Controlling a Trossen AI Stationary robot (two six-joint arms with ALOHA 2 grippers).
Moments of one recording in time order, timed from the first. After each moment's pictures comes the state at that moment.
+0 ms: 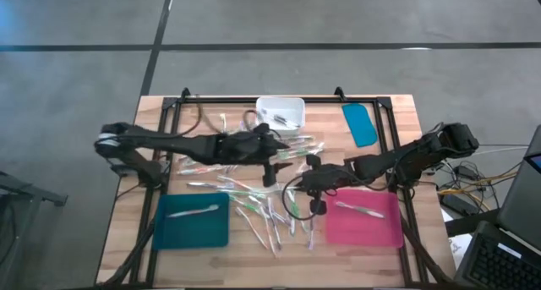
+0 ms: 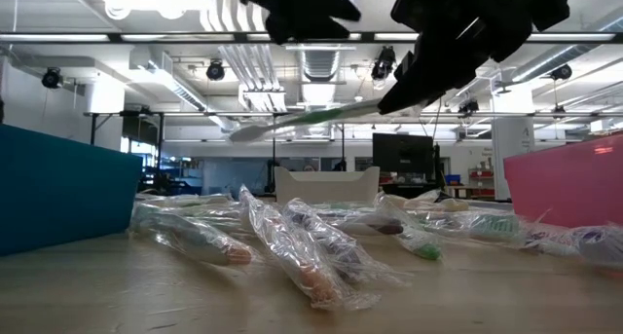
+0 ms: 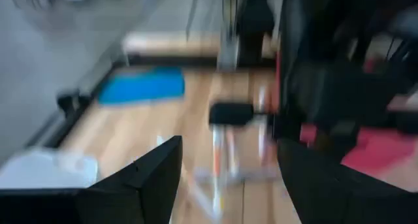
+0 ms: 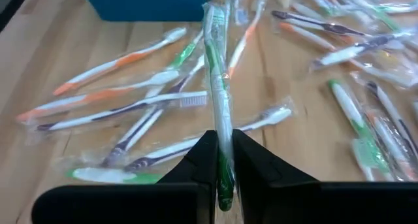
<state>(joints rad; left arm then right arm) -0.02 1.49 1.13 0.08 -0.18 -0.01 0.19 1.44 0.76 0.01 0.13 0.13</state>
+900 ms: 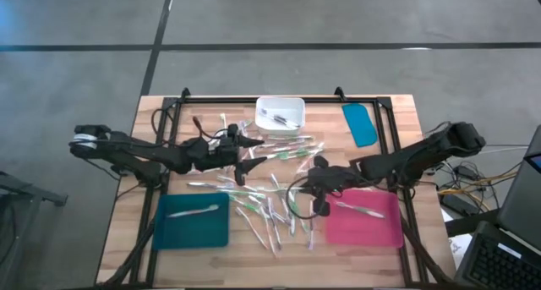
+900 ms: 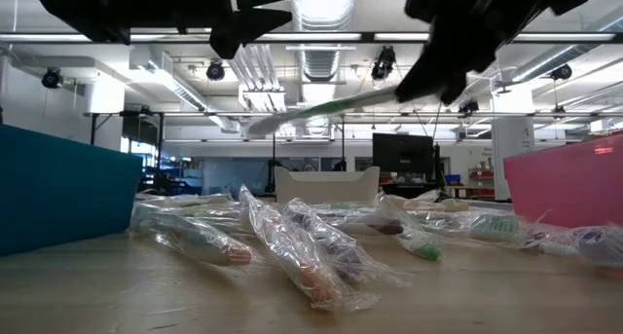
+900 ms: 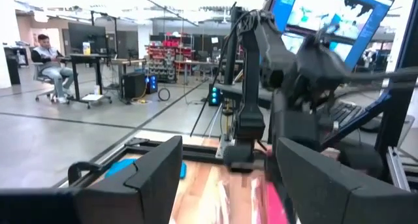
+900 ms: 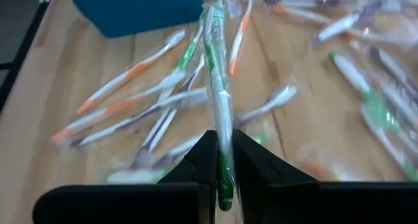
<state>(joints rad) -0.02 1.25 0.57 0.86 -0.19 -0.03 0.25 1.35 0.76 -0.10 0.16 0.37</state>
